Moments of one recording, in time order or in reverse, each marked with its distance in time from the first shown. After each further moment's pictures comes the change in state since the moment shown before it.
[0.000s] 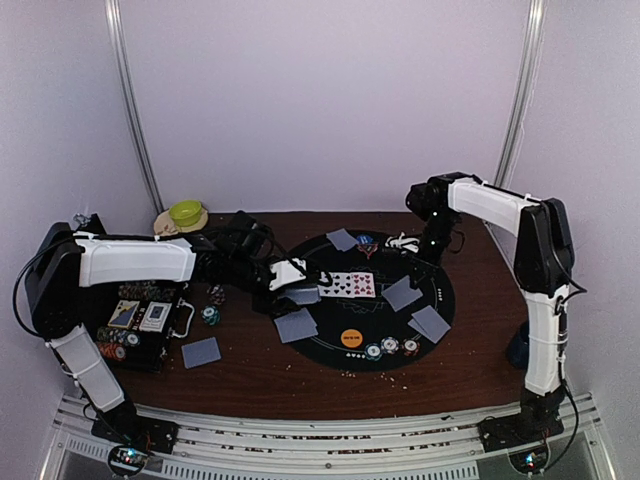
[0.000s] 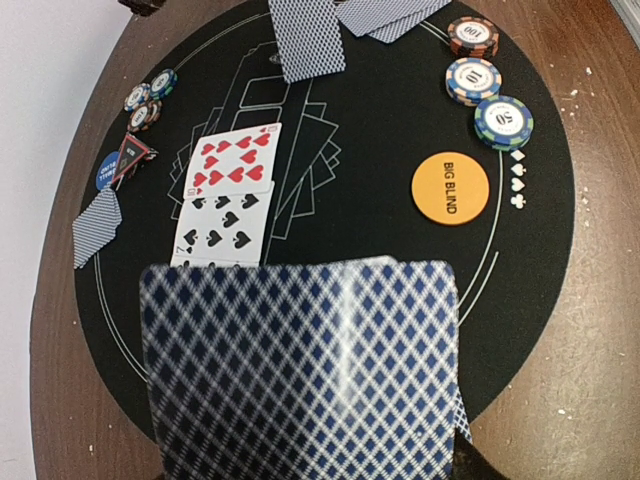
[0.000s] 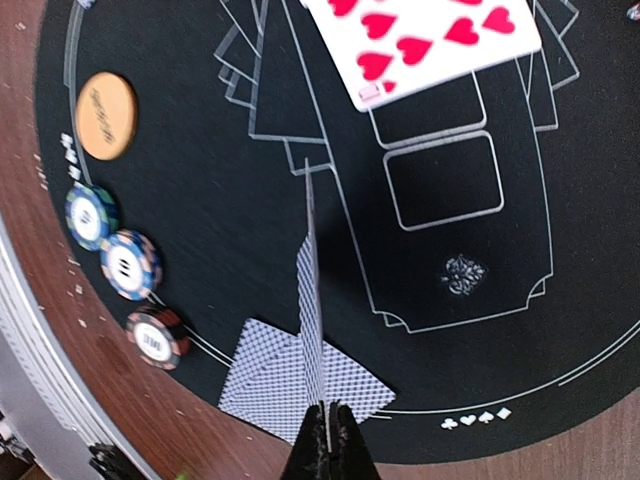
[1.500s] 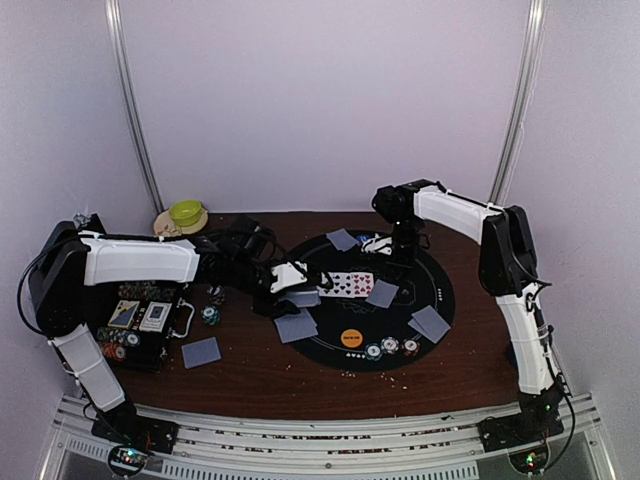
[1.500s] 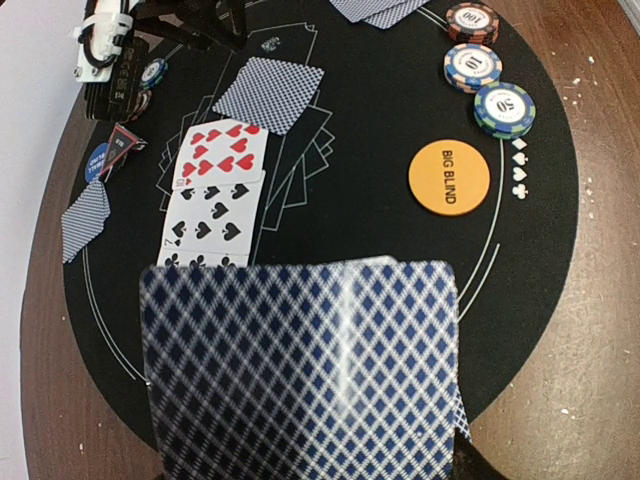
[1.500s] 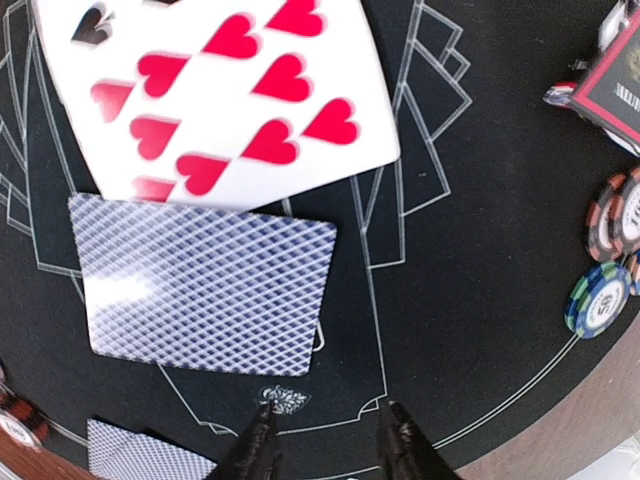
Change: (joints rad) left arm 0.000 0.023 0.000 0.000 -0.004 0.000; right arm 0.099 0.245 0.269 0.090 0.338 -0.006
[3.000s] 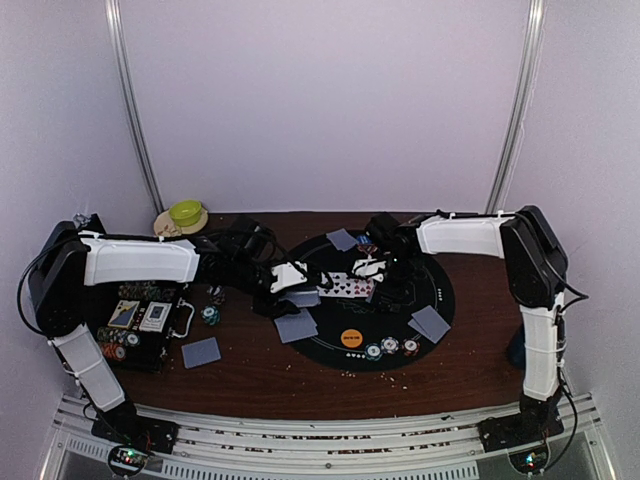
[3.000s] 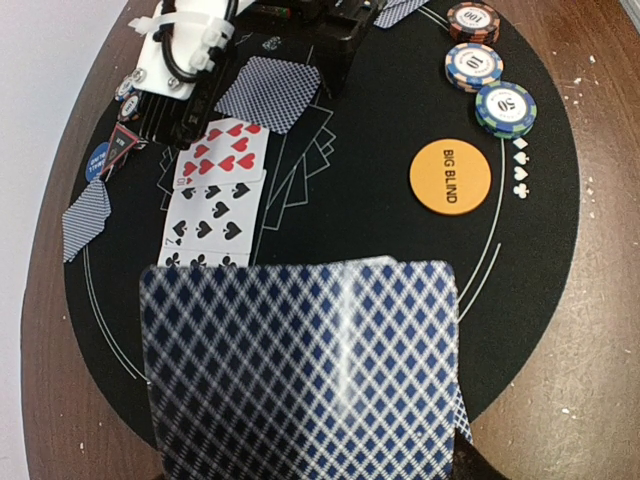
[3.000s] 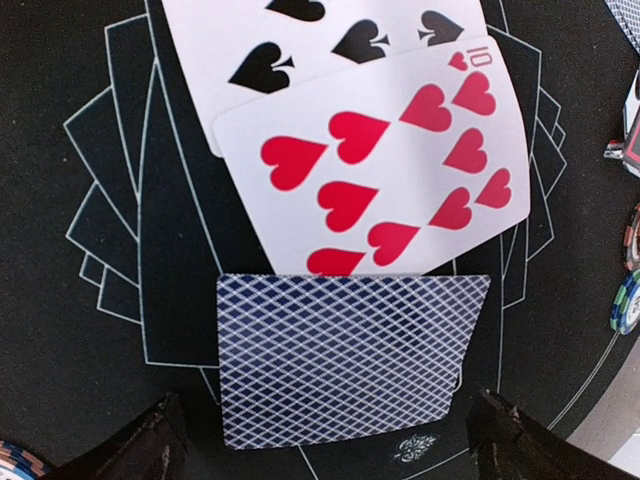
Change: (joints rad) left arm 0.000 0.000 0.000 0.000 -0.003 0.000; right arm 0.127 -0.278 -0.589 0.501 0.043 0.160
